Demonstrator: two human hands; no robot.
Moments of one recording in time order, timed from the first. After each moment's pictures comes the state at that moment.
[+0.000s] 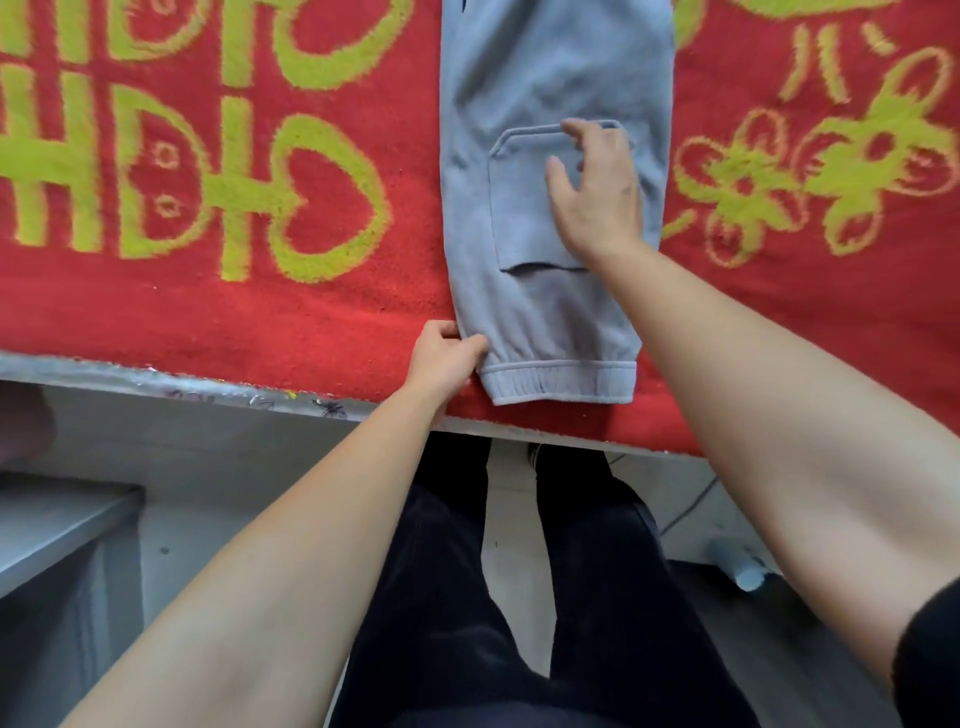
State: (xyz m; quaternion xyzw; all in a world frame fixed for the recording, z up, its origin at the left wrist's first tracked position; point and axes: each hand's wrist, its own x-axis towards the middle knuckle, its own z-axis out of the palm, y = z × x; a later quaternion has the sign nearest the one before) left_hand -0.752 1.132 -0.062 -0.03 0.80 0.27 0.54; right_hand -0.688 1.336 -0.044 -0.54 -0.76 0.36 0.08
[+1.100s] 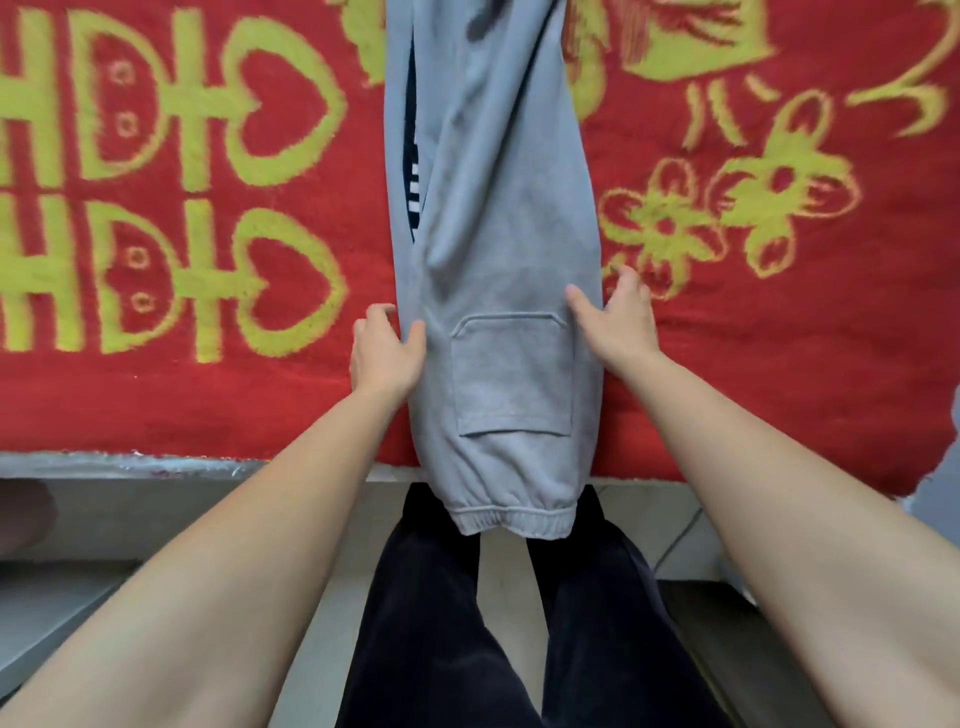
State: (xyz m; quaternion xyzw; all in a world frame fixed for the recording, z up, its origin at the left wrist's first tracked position) left_hand -0.791 1.191 -0.039 0.20 0.90 0.13 0.37; right_hand -0.583 1.330 -0.032 -0.69 -0.59 0.41 -0.05
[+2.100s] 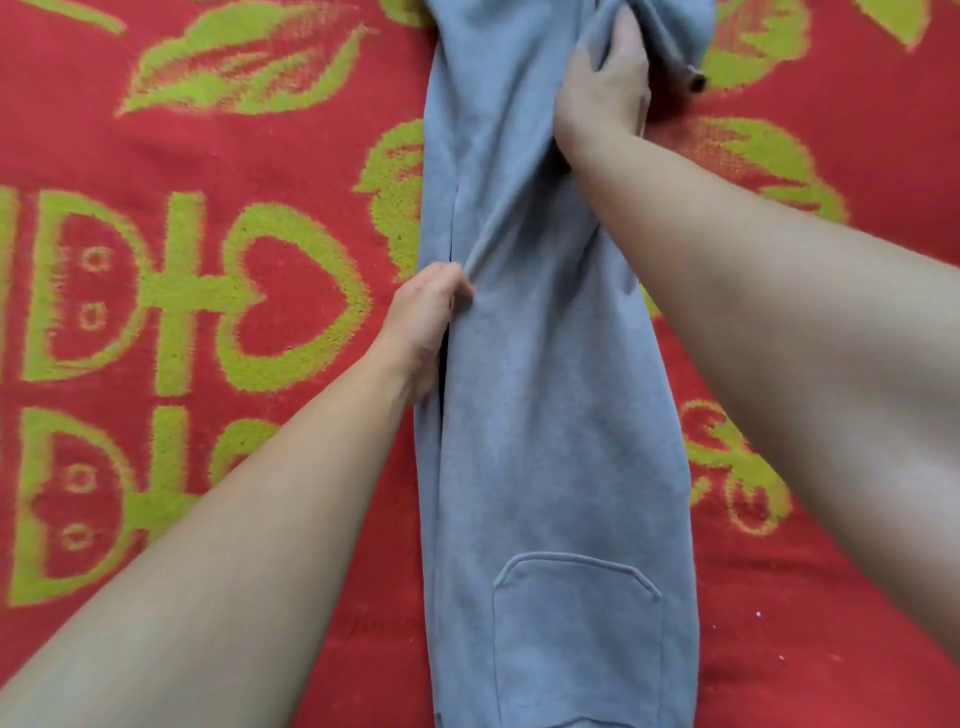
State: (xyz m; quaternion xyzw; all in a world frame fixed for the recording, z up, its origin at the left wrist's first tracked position) left_hand -0.910 1.419 -0.074 0.04 0.69 0.45 0.57; right_hand -0.855 1.619 -0.055 -0.64 -0.59 0.38 0.29
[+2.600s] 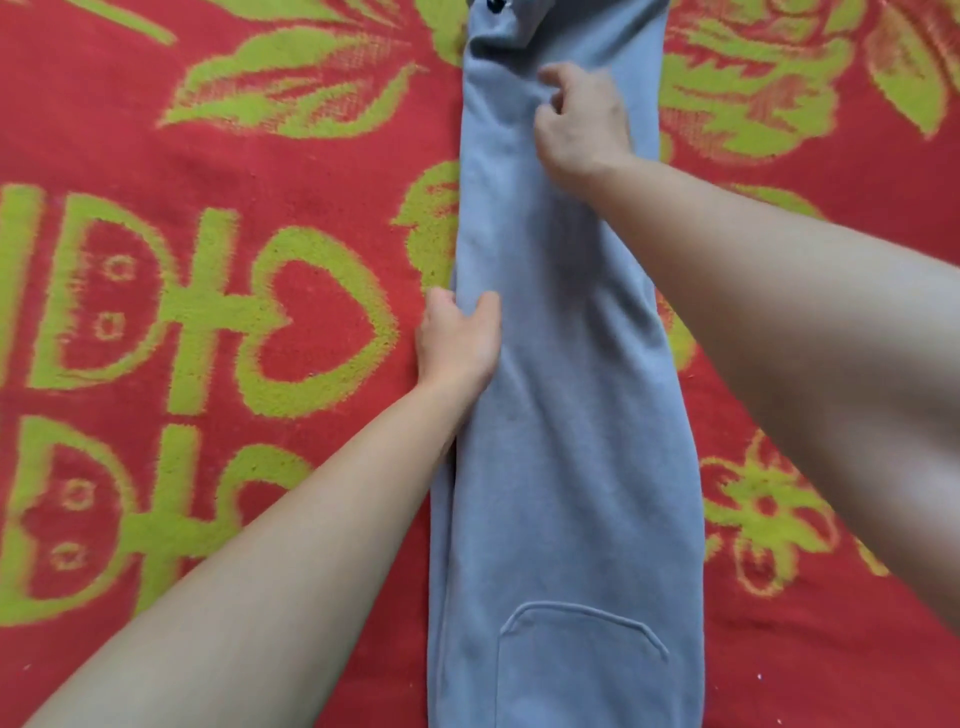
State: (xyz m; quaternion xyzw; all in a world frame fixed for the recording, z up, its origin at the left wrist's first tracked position) left_hand -0.914 1.437 -0.076 0.11 0.83 0.36 0.40; right_hand -0.899 1.645 -0.063 -0.54 -0.80 0.26 0.05
